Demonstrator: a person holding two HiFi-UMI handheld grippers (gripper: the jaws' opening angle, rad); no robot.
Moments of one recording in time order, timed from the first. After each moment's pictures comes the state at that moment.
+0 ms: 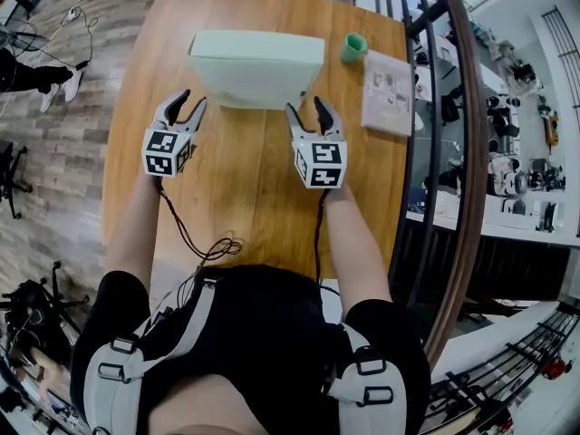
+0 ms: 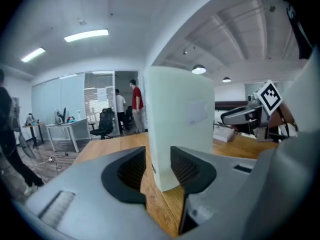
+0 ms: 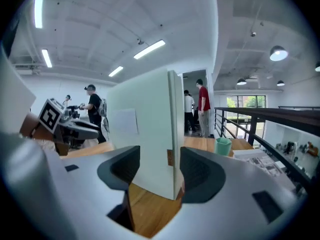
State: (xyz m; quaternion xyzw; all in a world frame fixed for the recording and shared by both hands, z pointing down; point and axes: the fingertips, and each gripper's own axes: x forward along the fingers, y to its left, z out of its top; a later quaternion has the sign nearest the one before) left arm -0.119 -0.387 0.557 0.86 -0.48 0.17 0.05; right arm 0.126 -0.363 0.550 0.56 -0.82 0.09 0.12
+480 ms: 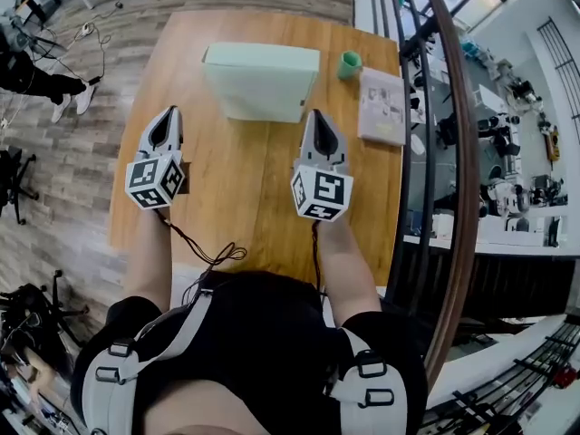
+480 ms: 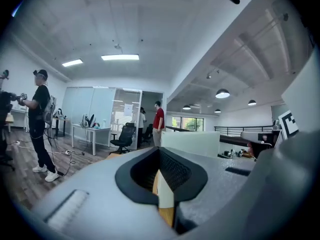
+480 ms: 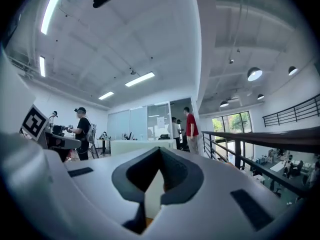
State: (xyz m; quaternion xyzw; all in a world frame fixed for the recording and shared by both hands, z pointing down) left arm -0.159 -0.319 0.437 0.80 -0.60 0.02 0.06; right arm 0.133 -0.300 0.420 0.63 -0.78 0.01 -0.02
